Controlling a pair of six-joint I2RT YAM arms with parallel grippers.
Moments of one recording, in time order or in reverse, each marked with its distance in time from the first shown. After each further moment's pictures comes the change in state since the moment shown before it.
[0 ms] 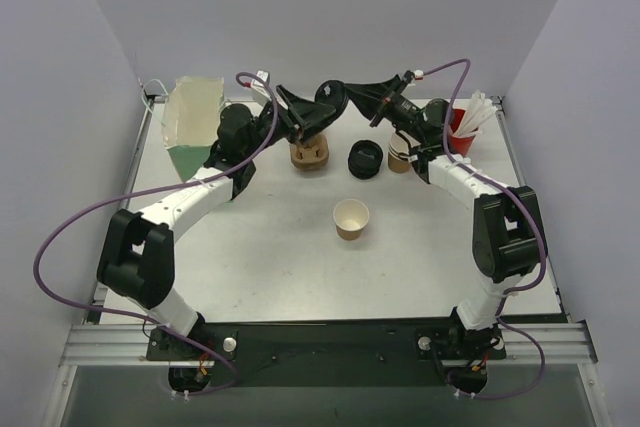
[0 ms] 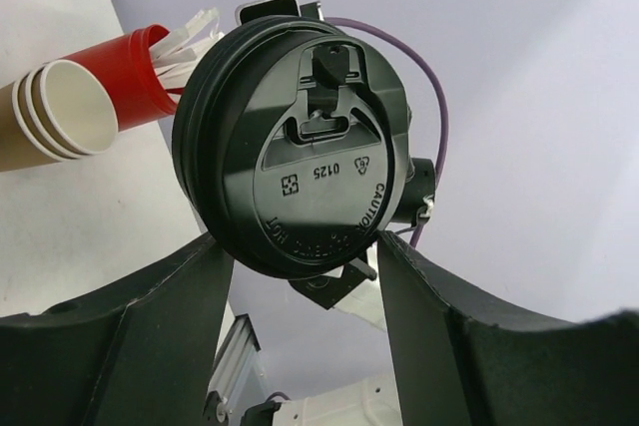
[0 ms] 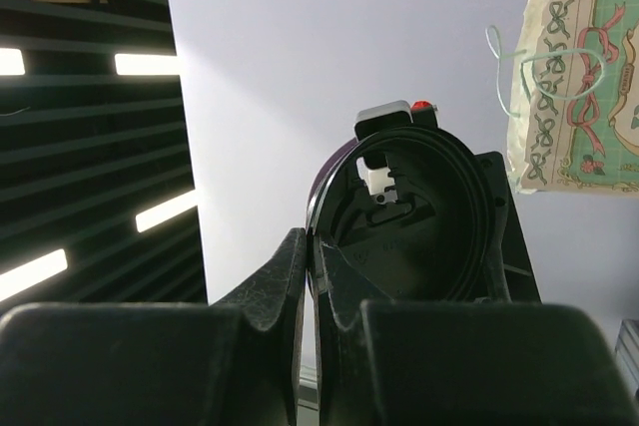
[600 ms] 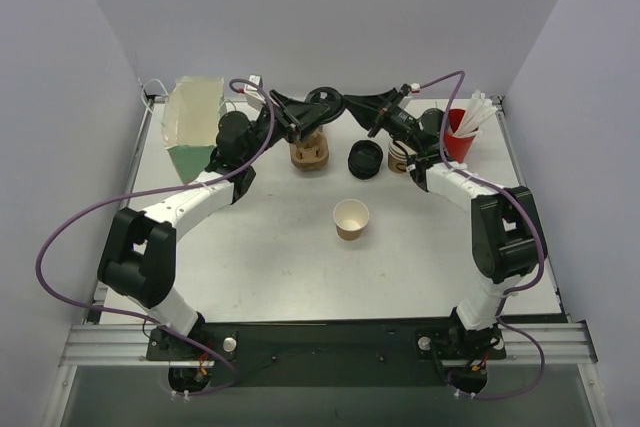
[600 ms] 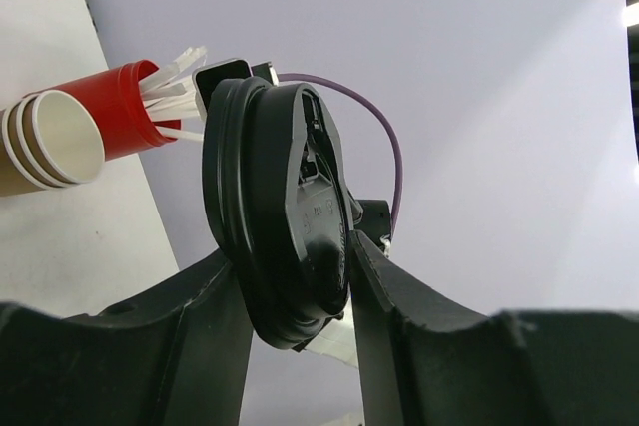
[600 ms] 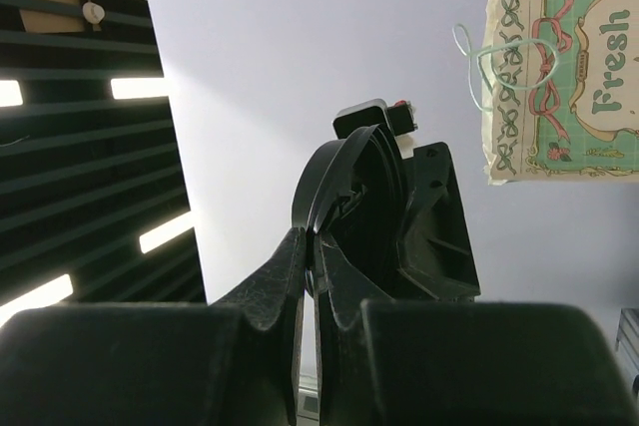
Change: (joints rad) left arm 0.003 0.008 -0.056 0.142 -0.082 -0.098; right arm 0.015 -0.002 -0.082 0.021 0.033 0.008
